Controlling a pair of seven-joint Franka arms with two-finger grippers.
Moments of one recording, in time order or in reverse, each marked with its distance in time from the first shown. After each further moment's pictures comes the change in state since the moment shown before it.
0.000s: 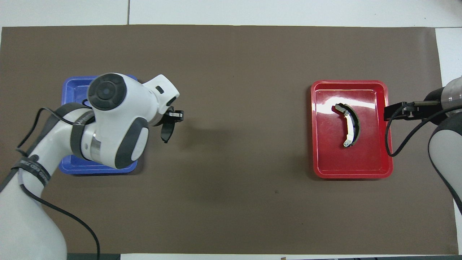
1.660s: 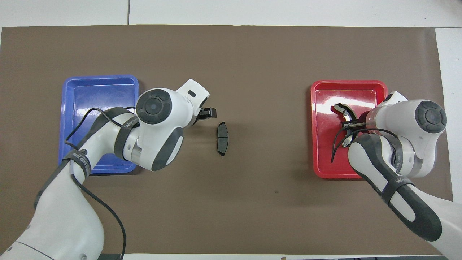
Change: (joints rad) left arm -0.044 0.094 0.026 0.030 0.000 0.132 -0.123; right arm 0.011 0.245 0.000 -0.356 0.064 0.680 -0.152
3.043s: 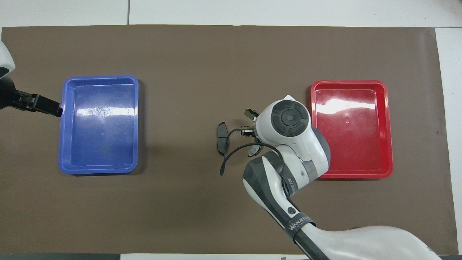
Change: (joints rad) left arm 0.481 -0.241 0.015 0.303 0.023 -0.763 0.705; right arm 0.532 0.110 0.041 0.337 -0.039 -0.268 0.734
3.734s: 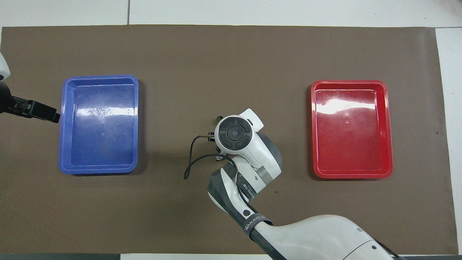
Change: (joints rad) left arm 0.000 -0.033 -0.001 -0.028 0.001 -0.009 0.000; right arm 0.112 0.152 -0.004 0.096 -0.009 0.077 0.176
